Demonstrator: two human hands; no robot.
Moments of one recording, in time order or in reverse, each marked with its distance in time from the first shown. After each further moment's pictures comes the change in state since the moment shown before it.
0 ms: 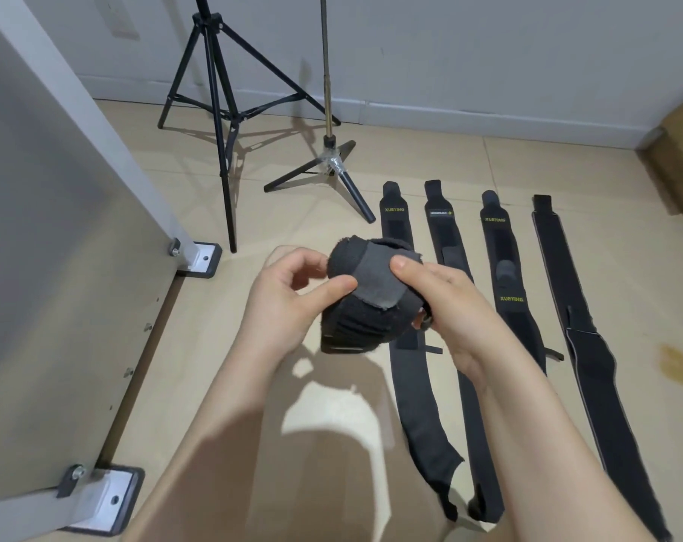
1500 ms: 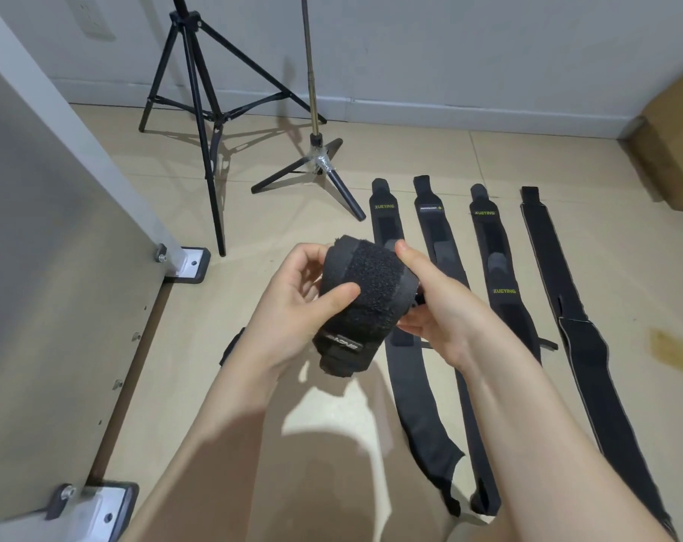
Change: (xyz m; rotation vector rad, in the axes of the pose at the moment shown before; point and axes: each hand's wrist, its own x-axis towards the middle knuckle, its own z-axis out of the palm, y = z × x) left_hand -0.001 -0.003 0.008 -0.266 -0.242 -0.018; right_hand 0.001 -0.001 0.006 0.063 0.052 0.245
